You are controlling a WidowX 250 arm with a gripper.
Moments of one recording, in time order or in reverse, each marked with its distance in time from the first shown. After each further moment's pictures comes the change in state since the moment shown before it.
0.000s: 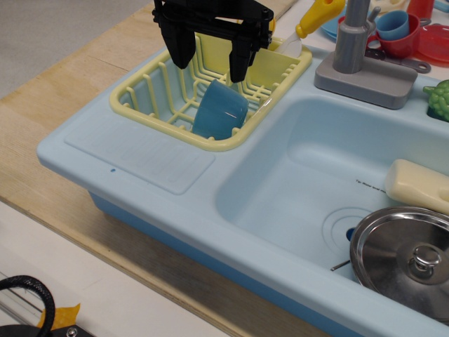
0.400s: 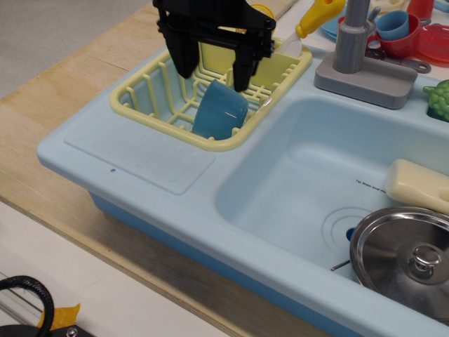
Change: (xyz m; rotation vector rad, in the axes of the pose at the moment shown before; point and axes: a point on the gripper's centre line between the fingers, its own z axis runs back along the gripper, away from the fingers) arm -0.004 -0.004 -0.011 -0.056 0.052 -0.003
